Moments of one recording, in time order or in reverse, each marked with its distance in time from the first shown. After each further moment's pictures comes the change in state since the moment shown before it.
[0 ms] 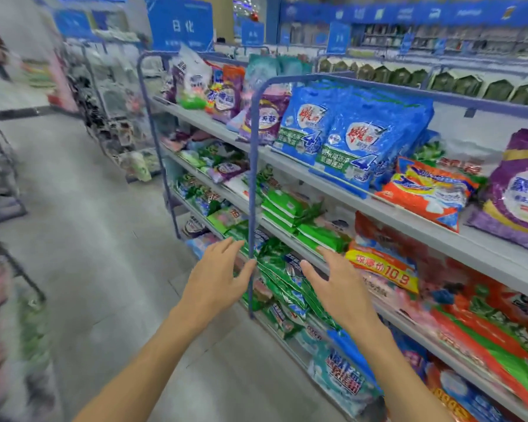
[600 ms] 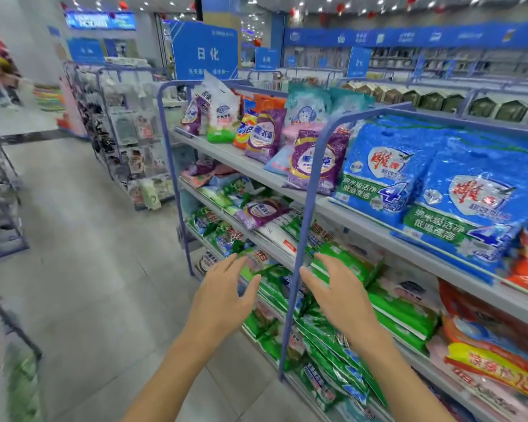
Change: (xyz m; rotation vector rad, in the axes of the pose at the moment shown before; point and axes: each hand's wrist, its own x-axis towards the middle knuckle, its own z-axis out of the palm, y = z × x) left_hand 0.188 -0.174 -0.051 -0.133 0.062 -0.048; right_hand 0.228 -0.141 0.110 0.035 -0.018 -0.013
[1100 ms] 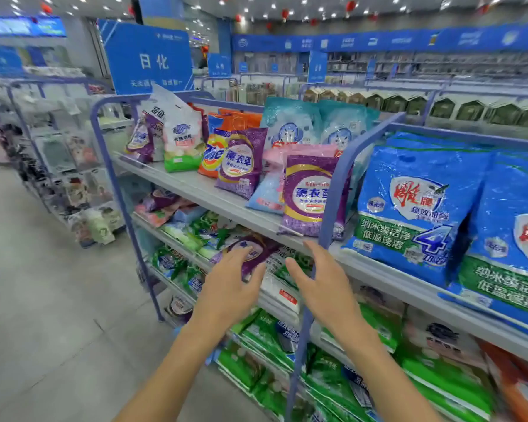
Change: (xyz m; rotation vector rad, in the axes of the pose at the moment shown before) left_hand 0.247 -0.038 0.017 -0.134 -0.103 0.138; right_hand 0.214 -0.033 0.044 0.162 0.182 0.089
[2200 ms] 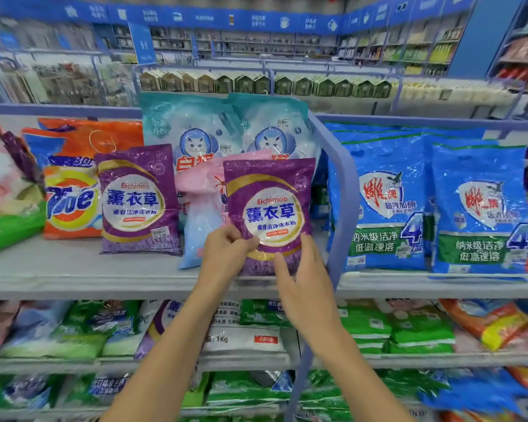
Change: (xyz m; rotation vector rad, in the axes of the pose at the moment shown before) left_hand 0.261 -0.004 0.043 -0.697 -0.453 -0.019; right_hand 0.132 -0.030 0.071 -0.052 0.601 0.401
